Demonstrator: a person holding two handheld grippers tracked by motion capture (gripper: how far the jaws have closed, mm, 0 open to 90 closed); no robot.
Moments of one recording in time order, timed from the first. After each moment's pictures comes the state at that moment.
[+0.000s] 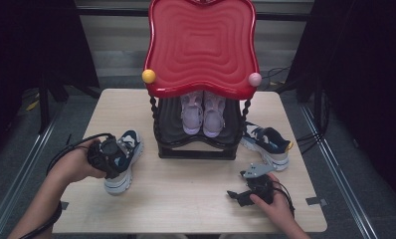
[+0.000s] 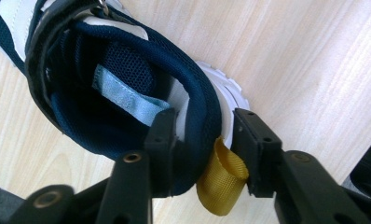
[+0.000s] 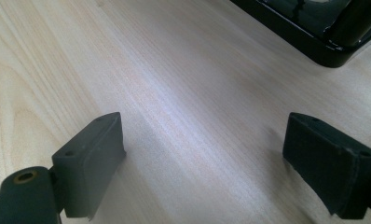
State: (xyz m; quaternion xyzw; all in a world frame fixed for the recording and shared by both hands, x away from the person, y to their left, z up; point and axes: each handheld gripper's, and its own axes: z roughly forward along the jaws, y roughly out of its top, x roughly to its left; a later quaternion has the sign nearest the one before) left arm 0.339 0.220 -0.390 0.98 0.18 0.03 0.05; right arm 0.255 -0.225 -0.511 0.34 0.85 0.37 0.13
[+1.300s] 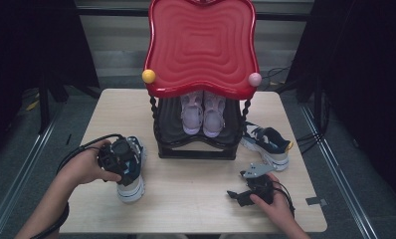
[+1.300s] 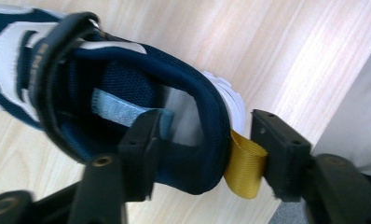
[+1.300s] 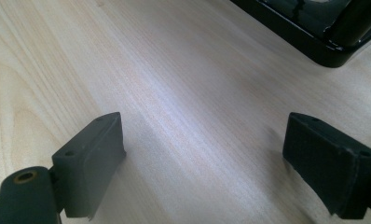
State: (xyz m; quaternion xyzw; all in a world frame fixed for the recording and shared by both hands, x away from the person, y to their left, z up) left arm 0.330 0.194 -0.387 0.98 0.18 -0.03 0.08; right arm 0.255 -0.225 -0.511 0.34 0.85 0.37 0.13
